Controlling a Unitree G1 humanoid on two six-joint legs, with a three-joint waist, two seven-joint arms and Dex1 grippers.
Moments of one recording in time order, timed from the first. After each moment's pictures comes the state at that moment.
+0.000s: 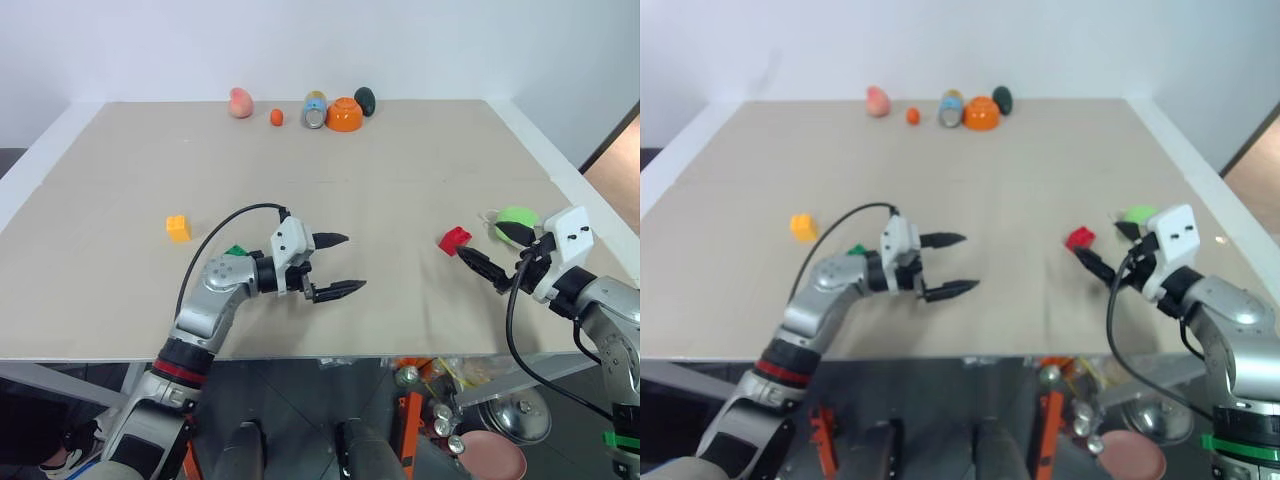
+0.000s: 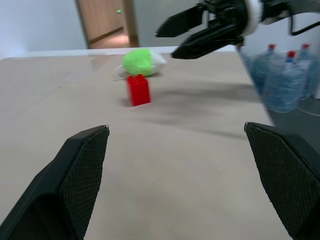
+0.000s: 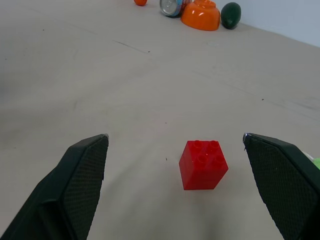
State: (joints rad) left arm -0.59 0.21 -0.21 0.16 -0.26 0.10 -0.98; right arm -0.20 -0.76 -0.34 -0.14 0.42 0.45 0.69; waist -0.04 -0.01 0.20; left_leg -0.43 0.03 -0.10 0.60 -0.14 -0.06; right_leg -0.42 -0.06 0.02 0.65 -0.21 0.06
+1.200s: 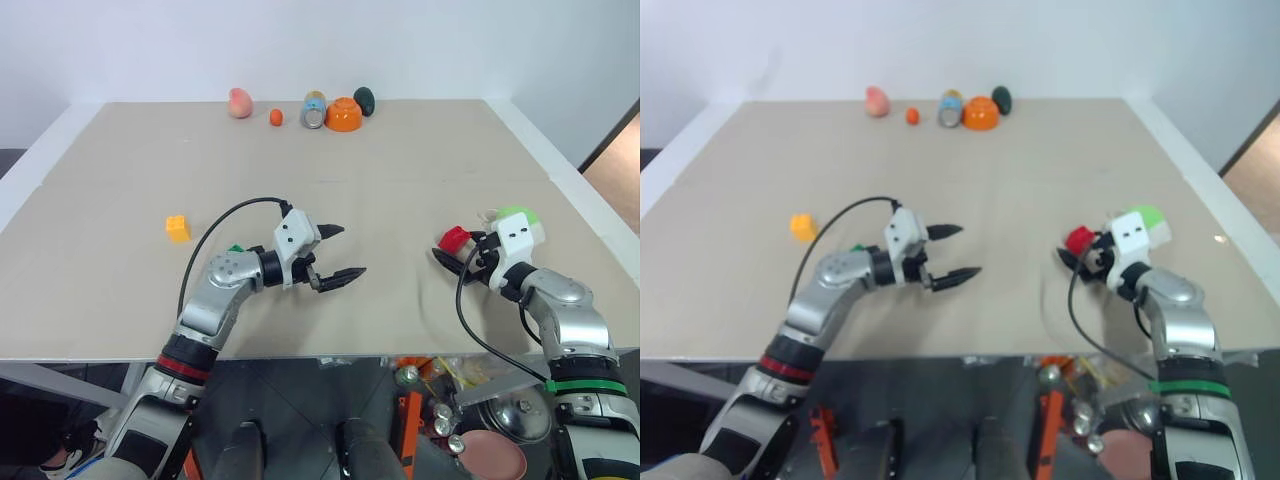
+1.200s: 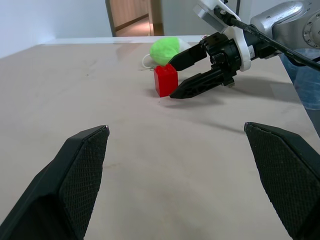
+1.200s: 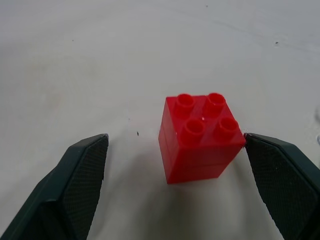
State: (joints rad) left arm -0.60 0.22 -0.21 0.13 -0.24 0.17 -0.88; right arm -0.48 -0.65 -0.16 0.42 0.22 0.21 0.68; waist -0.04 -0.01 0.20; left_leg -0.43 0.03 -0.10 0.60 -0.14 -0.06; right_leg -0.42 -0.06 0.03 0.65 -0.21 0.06
